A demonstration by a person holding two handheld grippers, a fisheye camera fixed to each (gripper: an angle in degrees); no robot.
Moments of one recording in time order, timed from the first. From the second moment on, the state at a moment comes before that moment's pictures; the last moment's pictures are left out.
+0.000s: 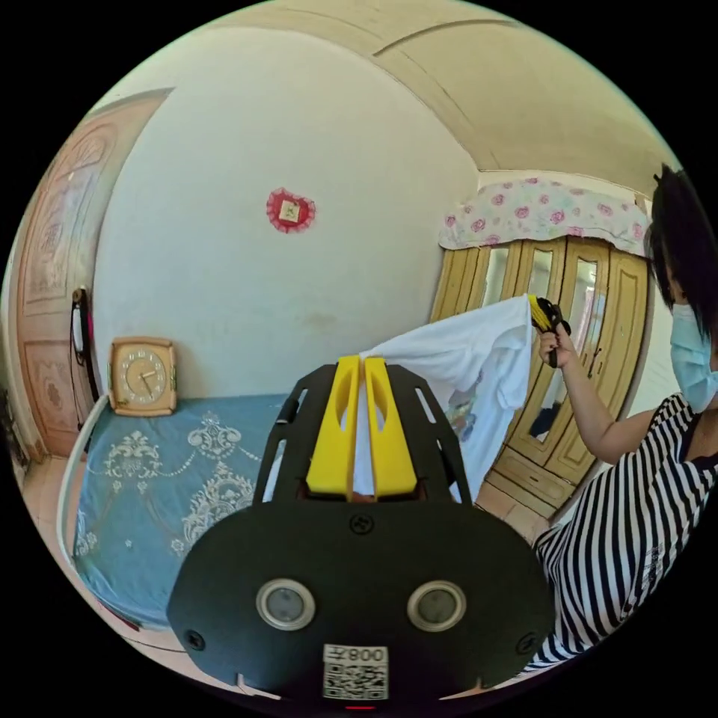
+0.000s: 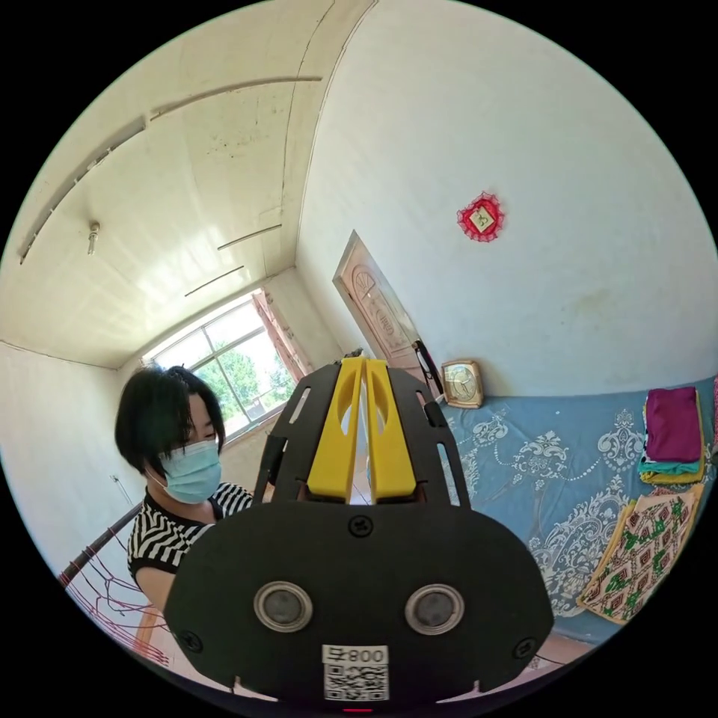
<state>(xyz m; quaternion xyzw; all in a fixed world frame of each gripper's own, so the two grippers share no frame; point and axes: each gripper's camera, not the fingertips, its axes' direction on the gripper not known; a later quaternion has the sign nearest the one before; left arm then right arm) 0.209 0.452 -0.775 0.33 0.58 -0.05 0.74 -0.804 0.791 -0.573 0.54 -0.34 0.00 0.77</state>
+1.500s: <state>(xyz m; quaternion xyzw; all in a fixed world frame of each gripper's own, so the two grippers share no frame) 0.234 -0.039 -0.606 0.13 0.44 -0.03 0.89 -0.240 0.245 -0.346 0.35 -0.35 0.11 0.86</state>
